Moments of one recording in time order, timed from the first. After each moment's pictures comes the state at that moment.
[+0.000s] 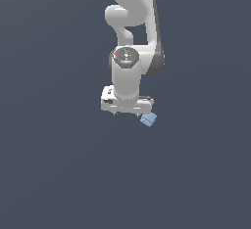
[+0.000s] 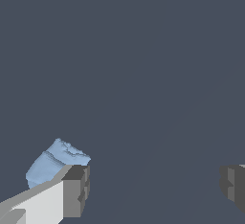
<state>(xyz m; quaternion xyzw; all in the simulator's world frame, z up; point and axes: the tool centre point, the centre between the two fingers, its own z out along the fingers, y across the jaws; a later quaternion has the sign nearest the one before) -0.010 0.003 0.140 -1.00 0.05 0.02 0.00</state>
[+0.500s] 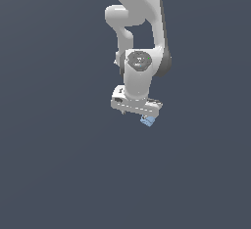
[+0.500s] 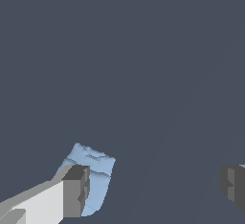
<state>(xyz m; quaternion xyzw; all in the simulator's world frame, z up) -0.020 0.039 0.122 -0.99 0.13 0.01 0.00</state>
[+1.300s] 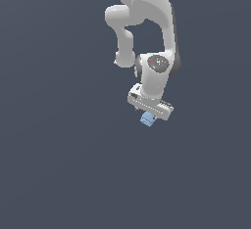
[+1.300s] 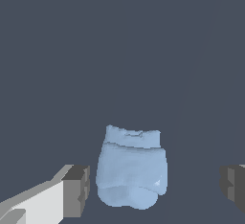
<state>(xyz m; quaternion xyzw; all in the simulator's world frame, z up) -0.047 0.102 0.091 -0.96 0.27 0.00 0.00</state>
